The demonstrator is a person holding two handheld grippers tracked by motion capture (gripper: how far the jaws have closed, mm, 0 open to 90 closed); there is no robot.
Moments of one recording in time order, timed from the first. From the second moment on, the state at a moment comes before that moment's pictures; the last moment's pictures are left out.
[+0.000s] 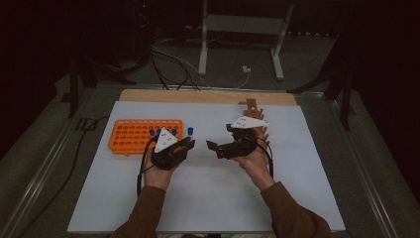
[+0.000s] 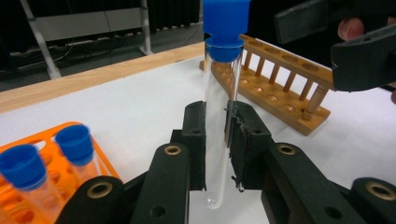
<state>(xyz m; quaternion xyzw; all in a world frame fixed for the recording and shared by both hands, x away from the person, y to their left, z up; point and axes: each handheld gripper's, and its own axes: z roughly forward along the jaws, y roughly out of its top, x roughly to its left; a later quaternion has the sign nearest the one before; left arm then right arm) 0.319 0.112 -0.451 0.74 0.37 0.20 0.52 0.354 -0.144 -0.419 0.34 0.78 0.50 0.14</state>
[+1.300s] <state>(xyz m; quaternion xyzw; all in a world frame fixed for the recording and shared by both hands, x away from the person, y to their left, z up) 0.308 0.173 -0.438 0.70 0.42 0.23 0.53 0.346 -0.211 -0.433 0.39 0.76 0.48 0.19</state>
